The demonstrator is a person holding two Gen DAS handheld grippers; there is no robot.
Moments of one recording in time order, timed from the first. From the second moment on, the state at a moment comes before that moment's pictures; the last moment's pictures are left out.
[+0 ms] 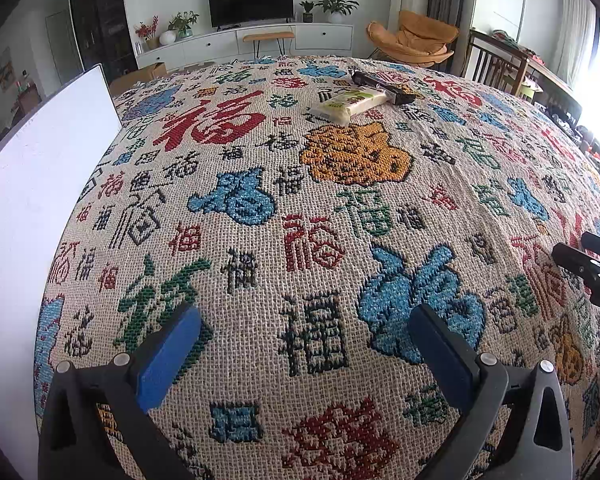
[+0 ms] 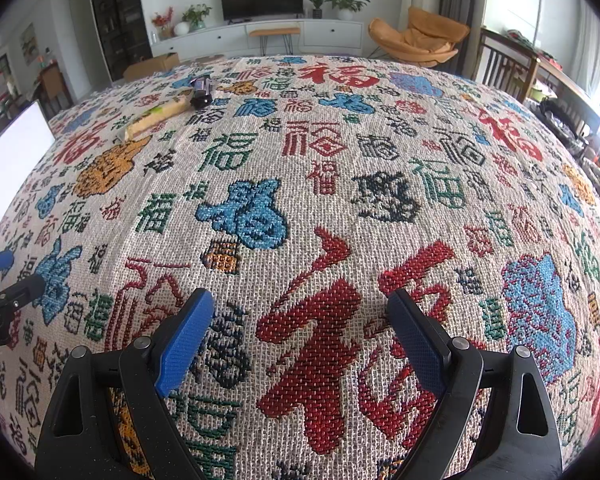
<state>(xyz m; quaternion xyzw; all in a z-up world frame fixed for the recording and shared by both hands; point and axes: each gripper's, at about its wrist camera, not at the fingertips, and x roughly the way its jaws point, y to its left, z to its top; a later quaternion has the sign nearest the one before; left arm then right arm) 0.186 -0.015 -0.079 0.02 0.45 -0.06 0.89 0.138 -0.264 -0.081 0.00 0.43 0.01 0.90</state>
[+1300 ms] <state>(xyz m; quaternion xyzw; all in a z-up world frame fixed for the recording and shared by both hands) 0.418 -0.088 -0.067 0.08 0.52 -0.11 0.84 0.137 -0.265 -0.080 0.00 0.43 0.01 0.90</state>
